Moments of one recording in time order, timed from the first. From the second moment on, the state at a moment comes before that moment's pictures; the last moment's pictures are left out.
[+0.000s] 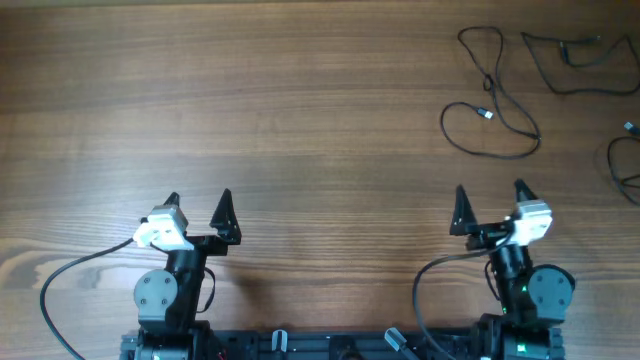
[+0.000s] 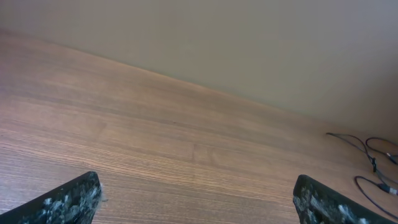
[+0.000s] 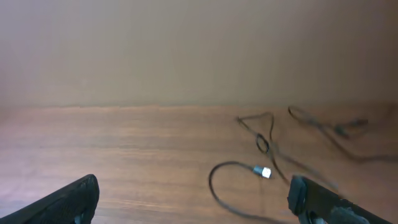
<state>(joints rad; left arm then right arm) -0.03 0.01 0.04 -0.12 0.05 -0.32 -0.12 0.02 0.01 0.02 -0.25 0.01</state>
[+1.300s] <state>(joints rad) -0.02 0.01 0.03 -0.11 0.05 -0.23 -0.02 0.02 0.01 0.00 0.00 -0.02</state>
